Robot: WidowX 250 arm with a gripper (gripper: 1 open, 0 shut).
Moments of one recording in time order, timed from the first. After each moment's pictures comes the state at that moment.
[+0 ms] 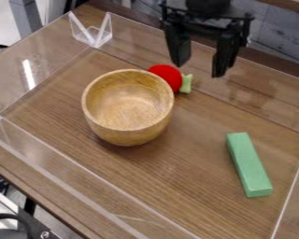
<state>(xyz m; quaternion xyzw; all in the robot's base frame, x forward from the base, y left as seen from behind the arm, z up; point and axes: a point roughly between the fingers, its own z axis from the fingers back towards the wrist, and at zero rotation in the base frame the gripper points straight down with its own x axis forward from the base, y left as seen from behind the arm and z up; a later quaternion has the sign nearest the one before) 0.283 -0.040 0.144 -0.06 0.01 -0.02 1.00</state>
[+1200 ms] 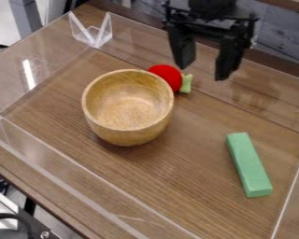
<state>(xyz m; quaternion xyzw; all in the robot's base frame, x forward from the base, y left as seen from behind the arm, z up) 0.275 -0.044 0.149 -0.08 0.01 -0.05 1.00</state>
